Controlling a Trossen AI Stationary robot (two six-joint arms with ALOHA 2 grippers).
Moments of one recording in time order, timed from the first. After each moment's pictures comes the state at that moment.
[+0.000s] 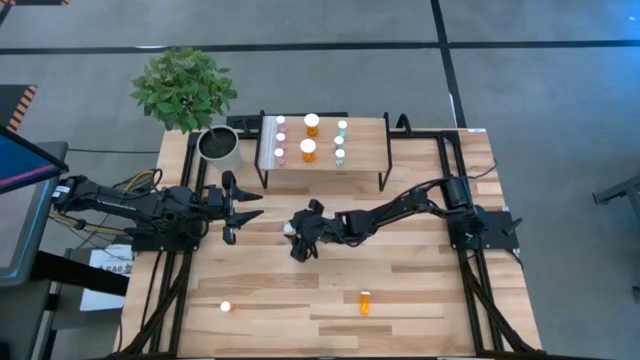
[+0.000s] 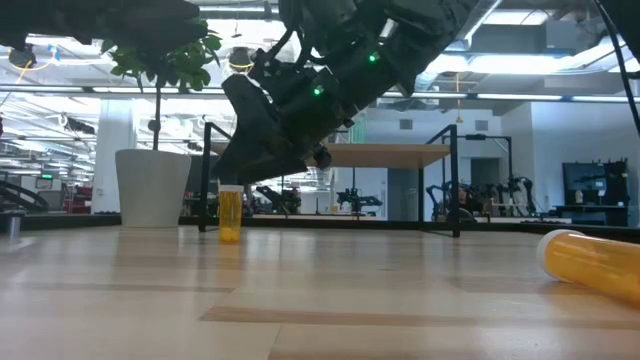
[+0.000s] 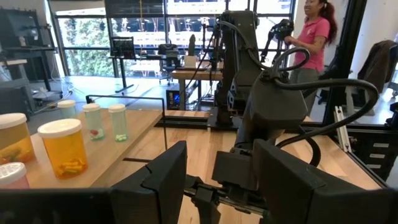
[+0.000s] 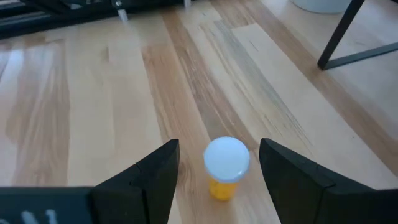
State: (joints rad) left arm -0.14 0.56 0.30 0.30 -0.25 -0.01; right arm 0.12 2.12 1.35 0.21 0.34 0.29
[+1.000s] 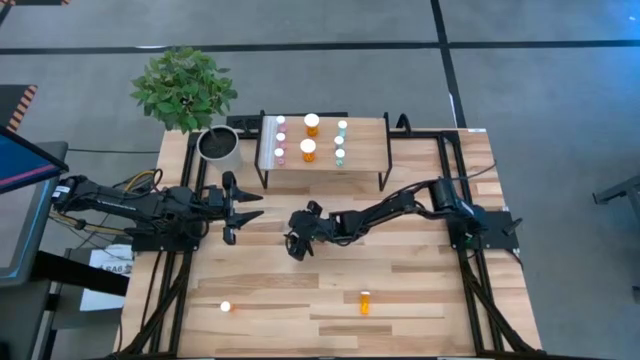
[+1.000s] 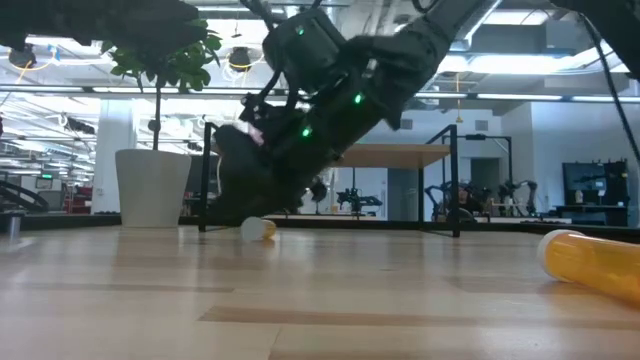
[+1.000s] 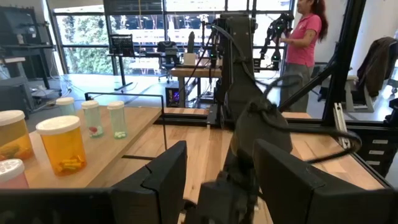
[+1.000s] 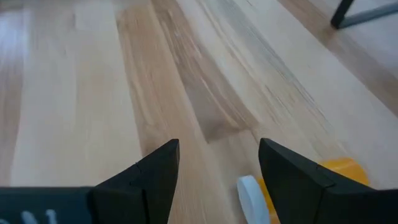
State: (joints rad) left arm -0.14 0.56 0.30 0.28 -0.25 -0.01; right arm 0.08 2.22 1.39 0.20 0.29 0.33
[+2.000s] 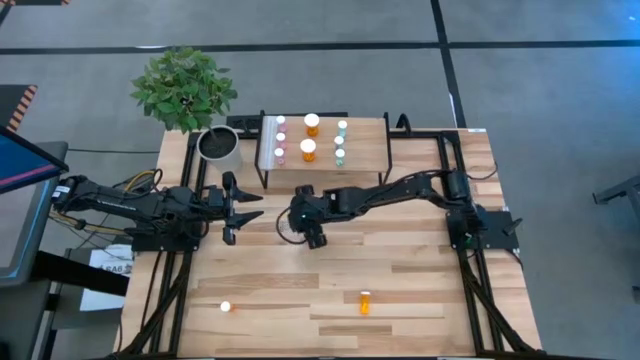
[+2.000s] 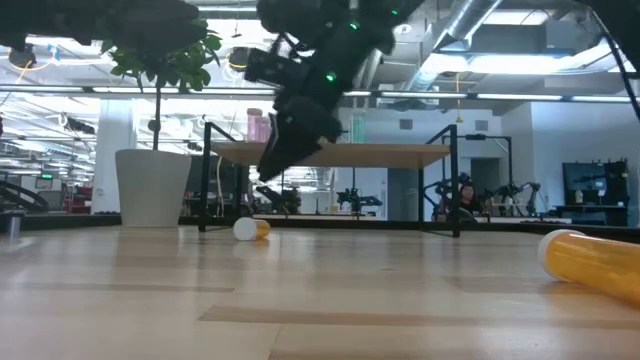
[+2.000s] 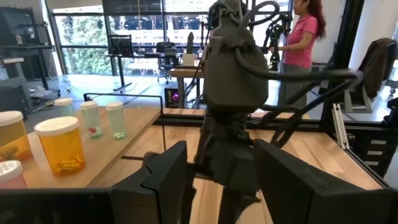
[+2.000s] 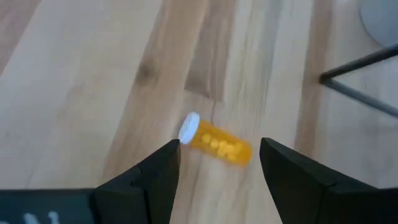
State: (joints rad) left arm -0.14 0.56 0.30 0.29 -0.24 -0.01; right arm 0.02 2.11 1.64 -0.43 0.15 -0.36
